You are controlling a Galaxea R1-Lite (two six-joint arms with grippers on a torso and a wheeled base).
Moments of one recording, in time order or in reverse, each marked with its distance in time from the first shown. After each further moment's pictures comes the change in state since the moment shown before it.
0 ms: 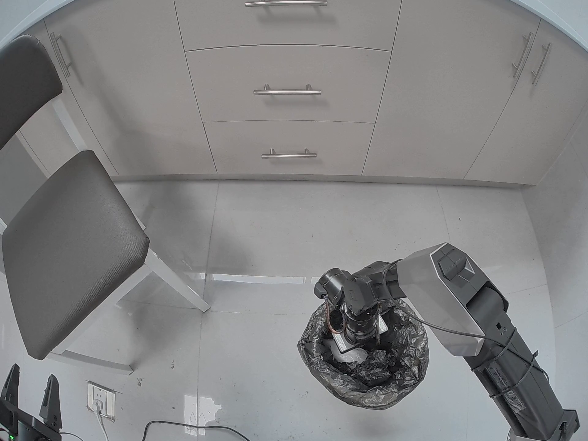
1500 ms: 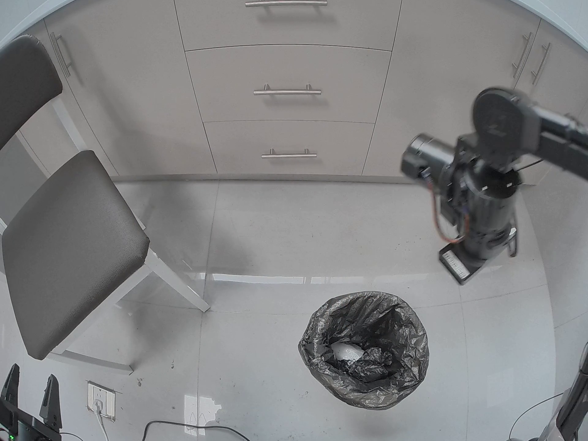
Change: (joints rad) left arm 0.000 0.000 0.000 0.000 0.000 0.001; right arm 0.013 -0.738 0.000 0.784 -0.220 0.001
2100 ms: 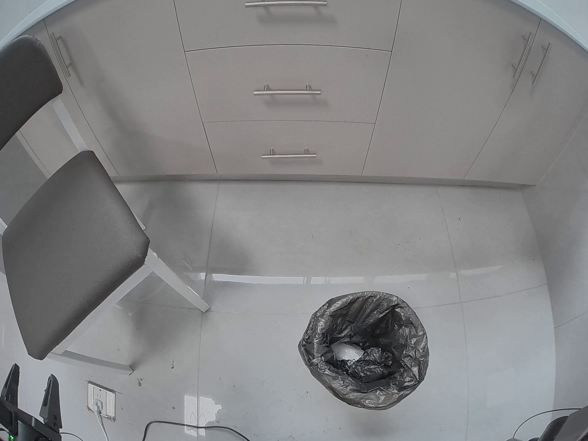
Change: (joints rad) left arm 0.000 0.000 0.000 -0.001 0.000 0.000; right arm -0.114 -0.865 0.000 0.111 -0.147 -0.333
